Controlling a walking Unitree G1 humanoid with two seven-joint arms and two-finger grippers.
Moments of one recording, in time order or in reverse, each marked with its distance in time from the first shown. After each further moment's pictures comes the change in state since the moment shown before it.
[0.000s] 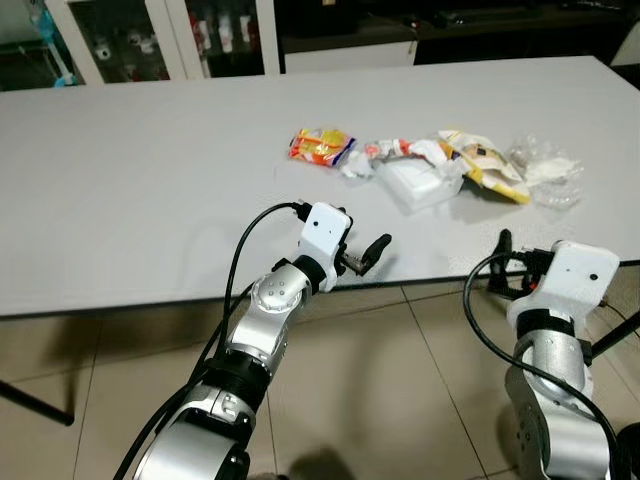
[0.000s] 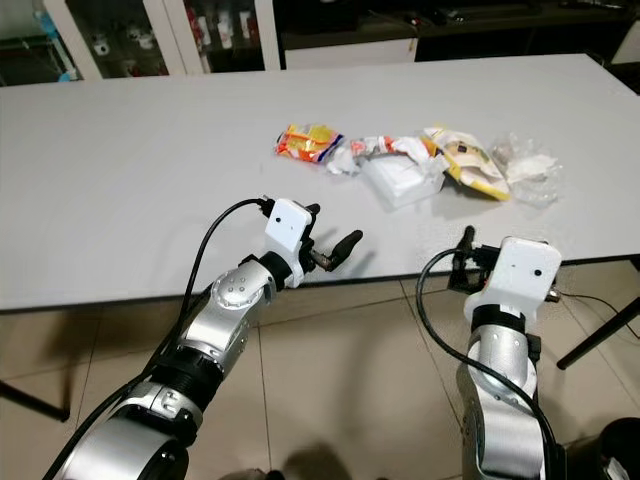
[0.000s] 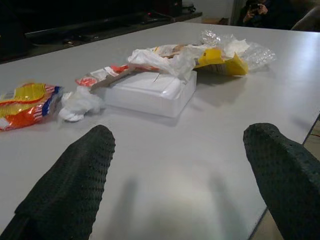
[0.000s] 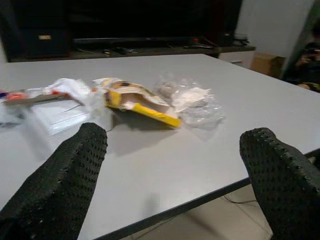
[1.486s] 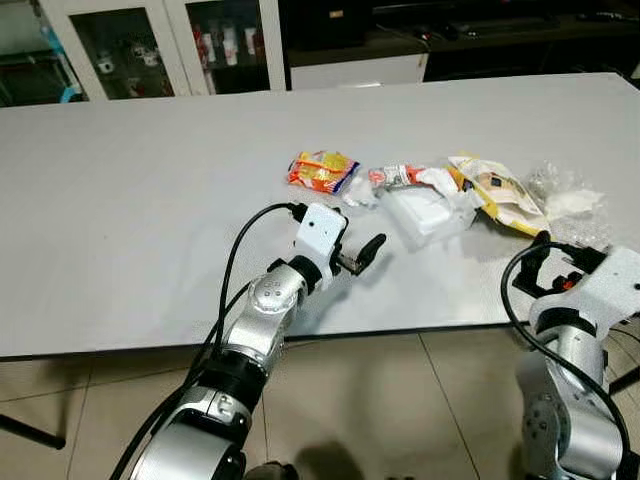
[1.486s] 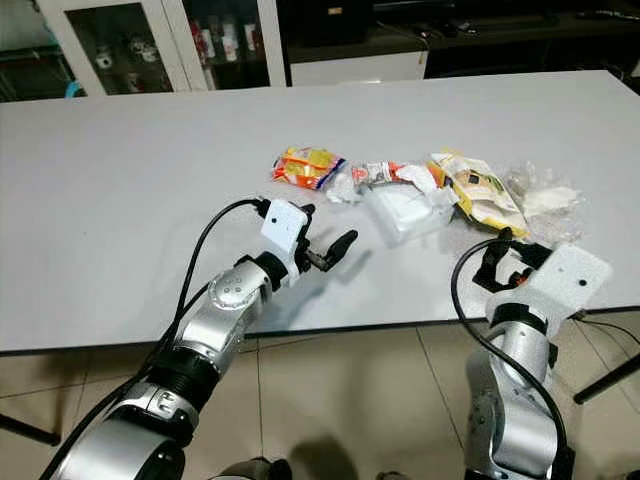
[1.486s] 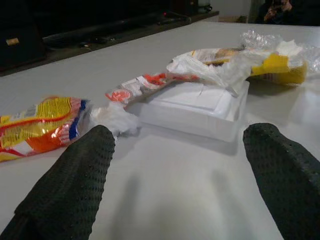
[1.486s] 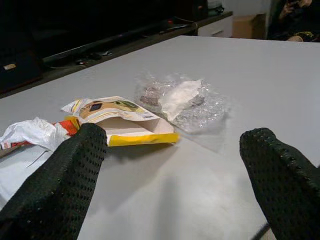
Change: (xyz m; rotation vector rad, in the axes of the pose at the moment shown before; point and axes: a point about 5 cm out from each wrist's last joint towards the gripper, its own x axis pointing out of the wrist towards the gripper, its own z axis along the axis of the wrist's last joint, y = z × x) left arm -0.004 0.008 0.001 0.023 -0.011 0.038; right arm 0.006 -0.014 0.000 0.237 0.055 -0.144
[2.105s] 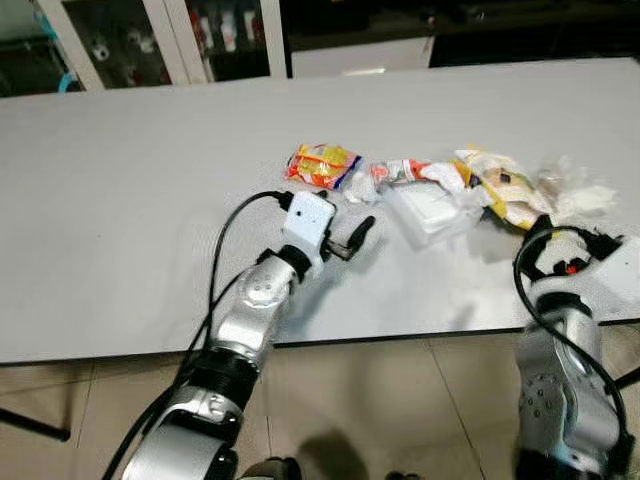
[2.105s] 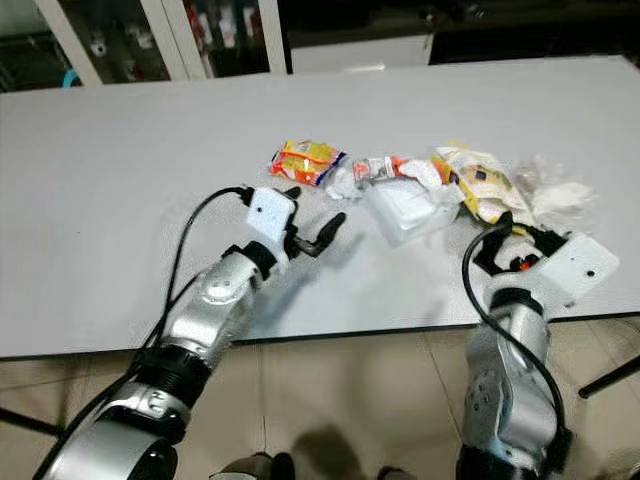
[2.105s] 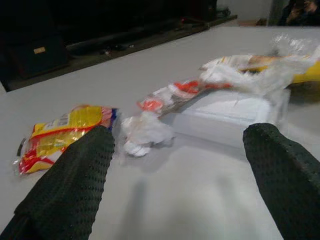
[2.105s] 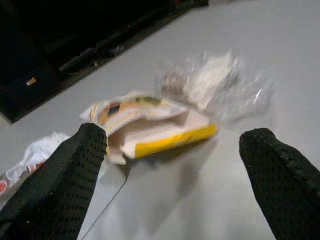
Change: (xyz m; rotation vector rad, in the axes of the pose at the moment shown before) left arm -0.007 0.016 0.011 0.056 -0.043 0.055; right arm 0.015 0.013 0.003 0.238 0.025 0.033
